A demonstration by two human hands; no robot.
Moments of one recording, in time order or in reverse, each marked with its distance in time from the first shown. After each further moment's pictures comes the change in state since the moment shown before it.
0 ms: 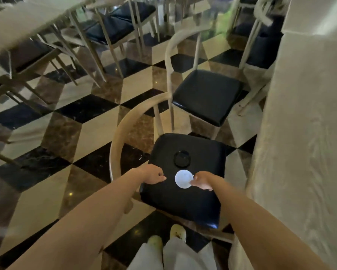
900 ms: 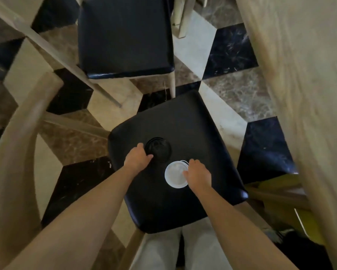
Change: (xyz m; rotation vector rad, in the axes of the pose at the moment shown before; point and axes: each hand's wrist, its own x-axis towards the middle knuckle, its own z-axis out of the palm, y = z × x) left_hand 0.303 -0.019 -0.006 0.063 0.127 -0.015; right_hand 0.197 0.018 0.087 0.462 0.395 0.403
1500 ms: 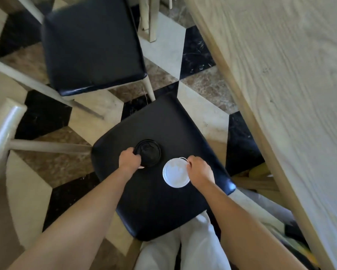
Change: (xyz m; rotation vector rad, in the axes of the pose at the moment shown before) left_hand 0.014 0.032 0.009 -0.304 0.059 -0.033; right_hand -0.012 0.043 -0.028 0.311 0.121 0.072
